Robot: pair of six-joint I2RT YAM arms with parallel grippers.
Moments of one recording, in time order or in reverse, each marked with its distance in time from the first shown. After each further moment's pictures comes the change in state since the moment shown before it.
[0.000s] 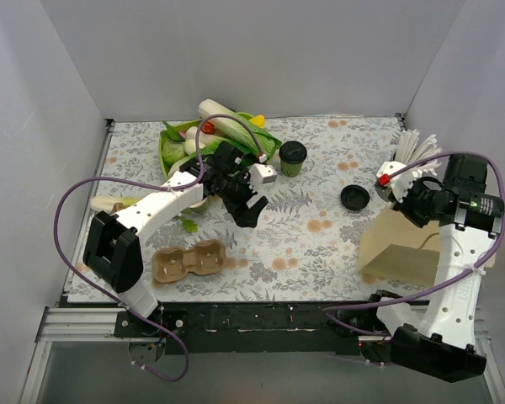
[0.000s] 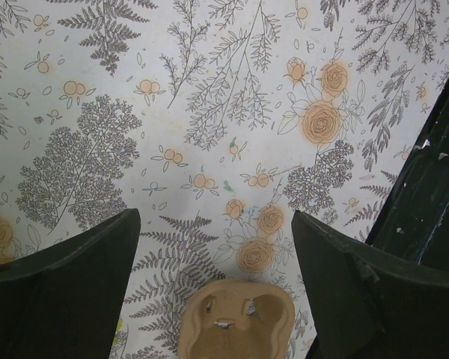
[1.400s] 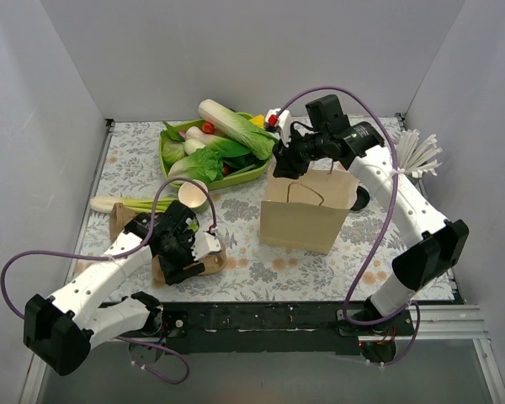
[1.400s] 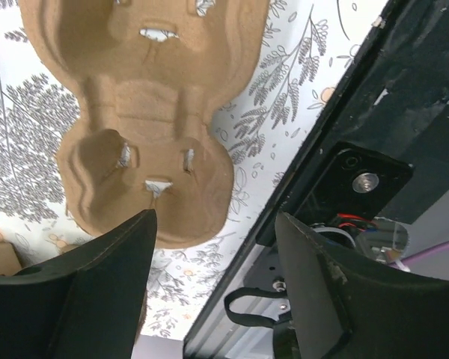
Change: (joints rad) left arm 0.069 -0.626 -0.565 -0.423 -0.321 0.280; right arm 0.859 0.620 0.388 0.451 -0.119 0.755
